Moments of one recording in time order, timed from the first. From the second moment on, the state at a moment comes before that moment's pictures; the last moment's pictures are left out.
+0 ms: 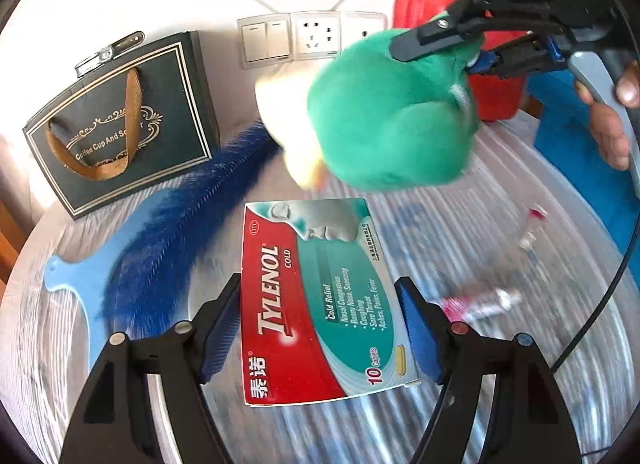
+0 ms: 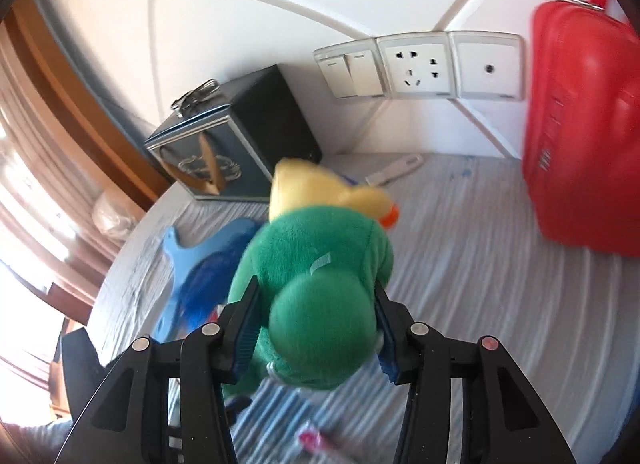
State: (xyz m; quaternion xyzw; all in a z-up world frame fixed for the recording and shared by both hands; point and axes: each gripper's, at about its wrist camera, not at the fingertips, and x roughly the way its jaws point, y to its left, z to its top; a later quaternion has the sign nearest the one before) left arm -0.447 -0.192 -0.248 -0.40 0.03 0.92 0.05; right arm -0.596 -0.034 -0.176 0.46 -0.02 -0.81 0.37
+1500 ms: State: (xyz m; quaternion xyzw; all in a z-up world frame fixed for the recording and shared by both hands) left arm -0.365 -0.199 -0.222 -0.37 0.03 0.92 0.07; right arm -0.499 -0.035 -0.199 0.47 0.11 -0.83 0.29
